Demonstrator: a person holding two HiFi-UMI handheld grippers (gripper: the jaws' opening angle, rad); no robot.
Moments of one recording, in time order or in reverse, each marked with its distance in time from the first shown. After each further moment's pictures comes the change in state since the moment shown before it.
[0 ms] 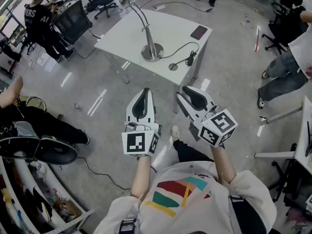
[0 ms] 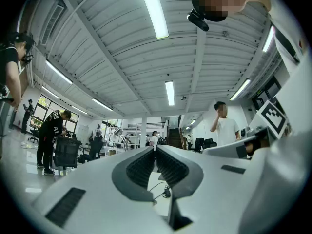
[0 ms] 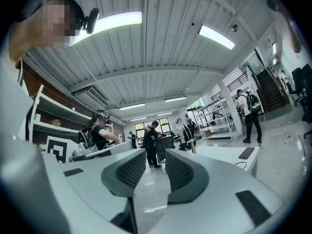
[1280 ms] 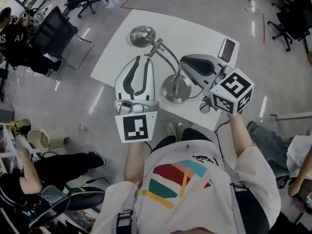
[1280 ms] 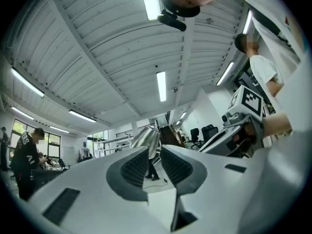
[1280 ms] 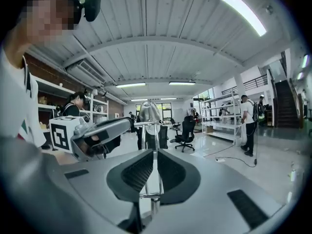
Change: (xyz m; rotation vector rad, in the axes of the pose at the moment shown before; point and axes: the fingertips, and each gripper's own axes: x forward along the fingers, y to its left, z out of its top) left arm 0.401 0.266 0.007 0.174 -0.047 -0.129; right arm 0.407 -0.255 0.080 -0.176 0.226 0.034
